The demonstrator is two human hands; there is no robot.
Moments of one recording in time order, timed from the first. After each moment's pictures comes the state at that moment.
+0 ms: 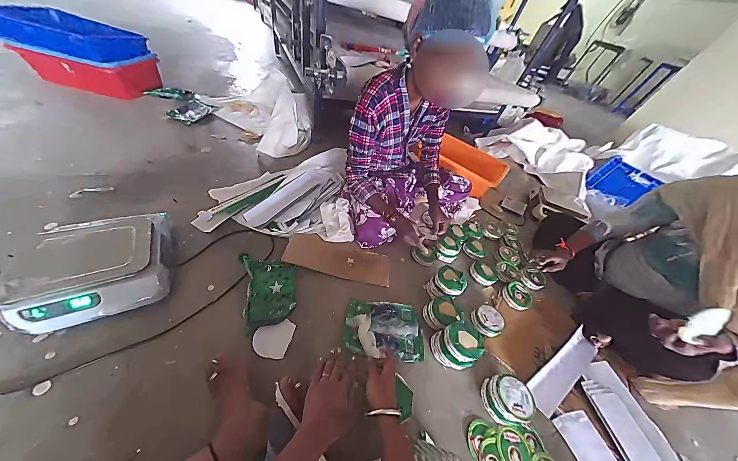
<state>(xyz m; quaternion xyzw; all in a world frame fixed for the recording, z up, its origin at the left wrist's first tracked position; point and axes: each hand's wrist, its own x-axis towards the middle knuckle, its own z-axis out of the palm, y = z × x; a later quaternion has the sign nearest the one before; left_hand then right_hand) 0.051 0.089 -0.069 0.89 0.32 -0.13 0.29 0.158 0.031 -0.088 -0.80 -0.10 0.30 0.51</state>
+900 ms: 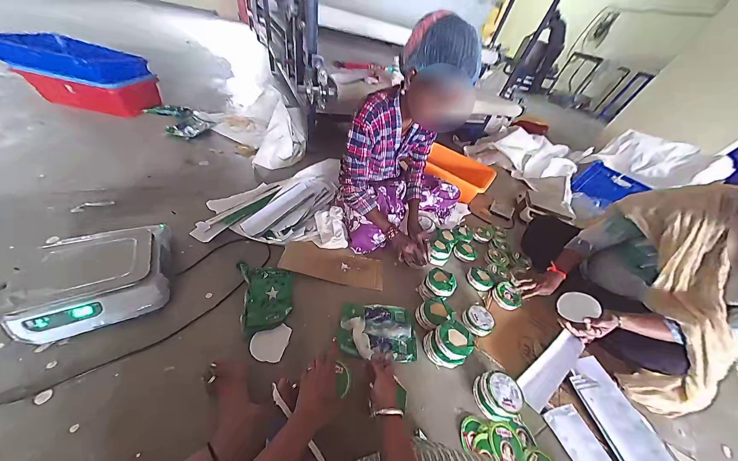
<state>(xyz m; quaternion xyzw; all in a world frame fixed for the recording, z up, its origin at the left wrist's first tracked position) 0.049 0.103 -0.065 0.85 0.39 -0.04 0.35 0.169 0.024 -0.091 -0.69 0.02 0.36 0.63</state>
